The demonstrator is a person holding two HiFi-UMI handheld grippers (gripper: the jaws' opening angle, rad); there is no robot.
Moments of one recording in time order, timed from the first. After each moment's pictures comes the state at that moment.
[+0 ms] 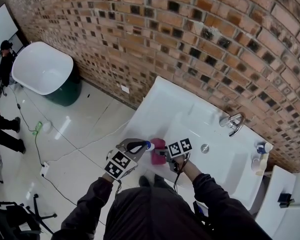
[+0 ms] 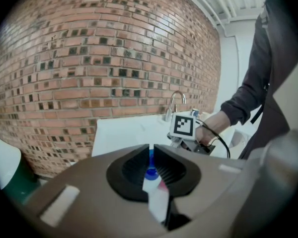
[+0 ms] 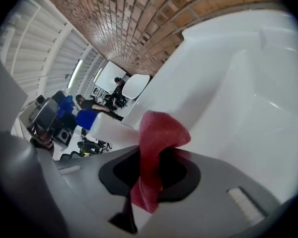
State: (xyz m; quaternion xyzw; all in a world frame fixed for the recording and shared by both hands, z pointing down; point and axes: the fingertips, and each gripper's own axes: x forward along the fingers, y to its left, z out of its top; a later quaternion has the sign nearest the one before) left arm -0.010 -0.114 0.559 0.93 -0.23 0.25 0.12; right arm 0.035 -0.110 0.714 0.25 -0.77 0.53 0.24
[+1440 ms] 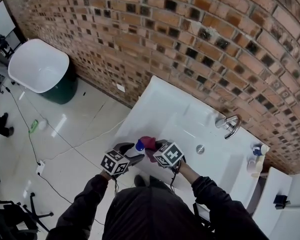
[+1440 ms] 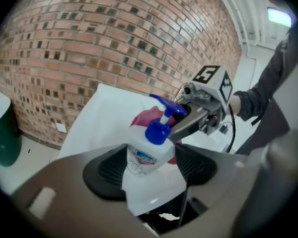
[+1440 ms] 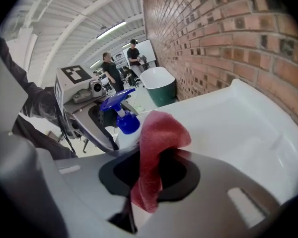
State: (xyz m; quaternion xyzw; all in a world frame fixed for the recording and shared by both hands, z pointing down) left arm -0.017 -0.103 0.647 0.90 -0.21 0.26 0.29; right arm 0.015 -0.115 0.654 0.22 -0.86 0.27 0.38
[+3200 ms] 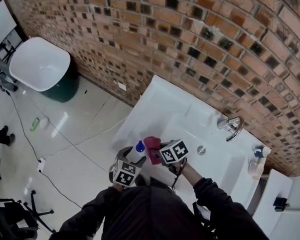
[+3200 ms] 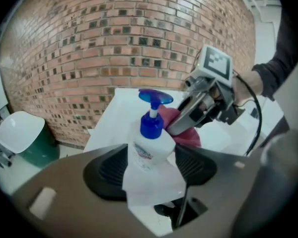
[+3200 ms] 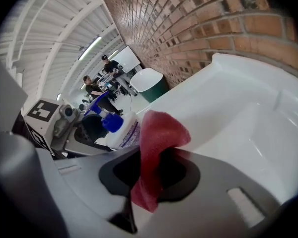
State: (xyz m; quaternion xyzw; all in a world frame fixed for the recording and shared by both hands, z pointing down) left arm -0.014 -0.092 0.656 0.85 -0.35 0.34 0.21; right arm 0.036 -0.117 0.668 0.24 -0.82 0.40 0.32
